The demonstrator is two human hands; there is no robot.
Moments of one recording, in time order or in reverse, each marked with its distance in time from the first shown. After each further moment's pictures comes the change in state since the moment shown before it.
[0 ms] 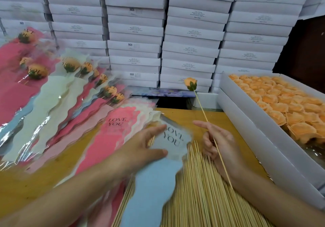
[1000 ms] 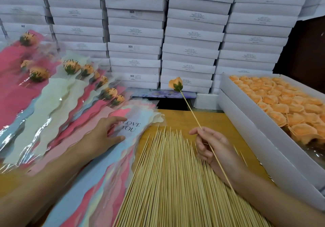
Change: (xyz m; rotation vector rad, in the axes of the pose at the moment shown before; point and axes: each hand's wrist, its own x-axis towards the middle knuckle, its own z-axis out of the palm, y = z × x) left_hand 0.041 -0.065 -0.109 0.636 0.327 0.121; right_hand -0.001 0.000 0.005 0.042 -0.168 0.066
